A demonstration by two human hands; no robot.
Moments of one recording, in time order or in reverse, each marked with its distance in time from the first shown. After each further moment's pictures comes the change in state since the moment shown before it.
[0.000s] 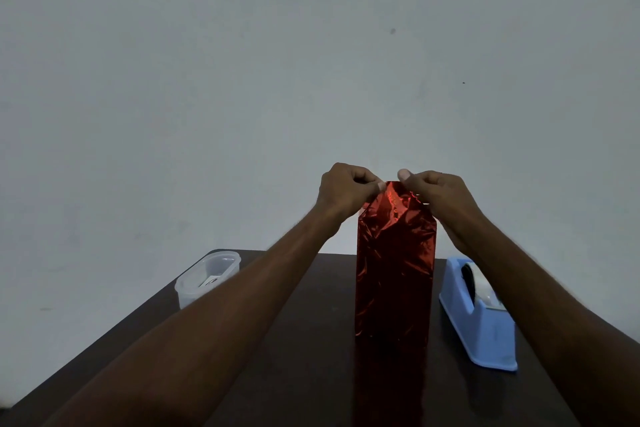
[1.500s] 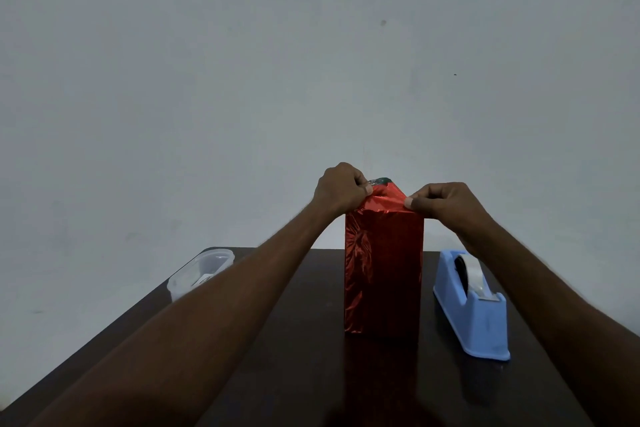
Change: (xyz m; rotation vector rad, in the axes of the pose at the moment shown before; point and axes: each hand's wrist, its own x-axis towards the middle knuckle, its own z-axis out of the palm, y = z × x) left_hand 0.027 -0.015 0.013 0.430 -0.077 0.041; right_hand 0.000 0.032 -0.027 -0.074 -0.067 0.060
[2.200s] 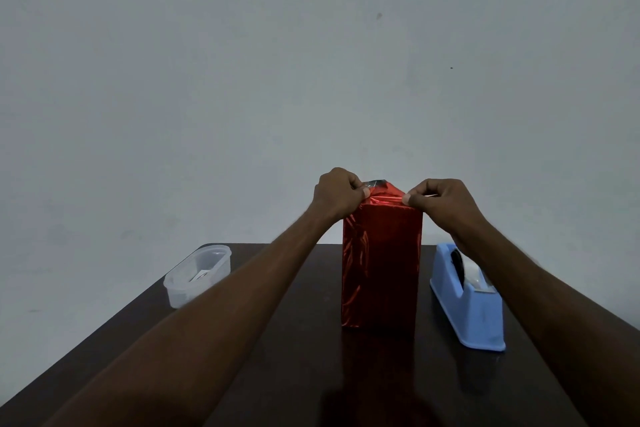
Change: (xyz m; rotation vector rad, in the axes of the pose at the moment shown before) left_hand -0.010 -0.012 0.013 -0.074 0.016 -0.054; right_hand -0.007 0.001 0.012 -0.065 0.139 -0.035
